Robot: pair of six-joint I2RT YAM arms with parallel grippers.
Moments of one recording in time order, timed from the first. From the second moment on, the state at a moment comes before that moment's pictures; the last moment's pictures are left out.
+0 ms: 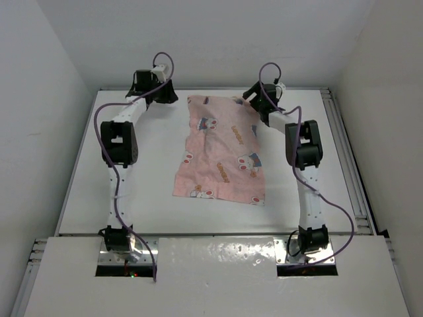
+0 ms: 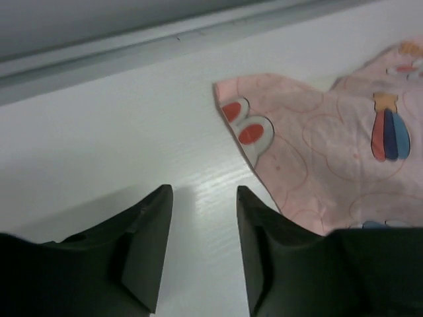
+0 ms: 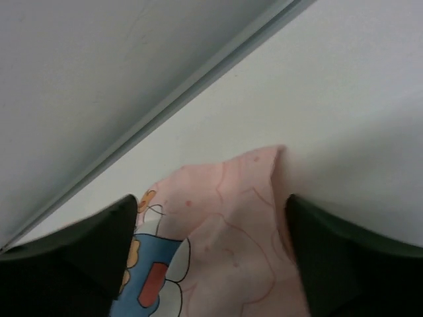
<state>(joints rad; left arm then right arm) -0.02 2.54 2.22 -0.25 0.47 0.03 0.15 2.53 1.84 0.27 0.10 0.82</state>
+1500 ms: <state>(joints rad) -0.23 1.83 1.17 -0.74 0.49 0.28 0.20 1.33 0.52 -0.23 -0.13 0.46</state>
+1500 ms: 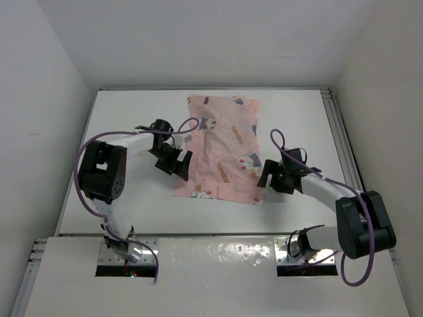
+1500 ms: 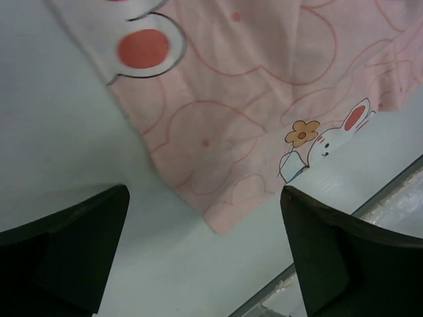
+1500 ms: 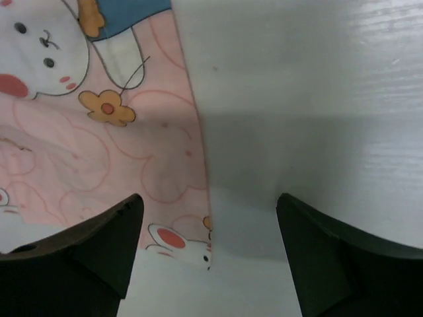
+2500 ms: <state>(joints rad) -0.34 1.80 1.05 -0.79 0.45 0.42 0.20 1.18 0.29 -0.08 -0.12 0.68</state>
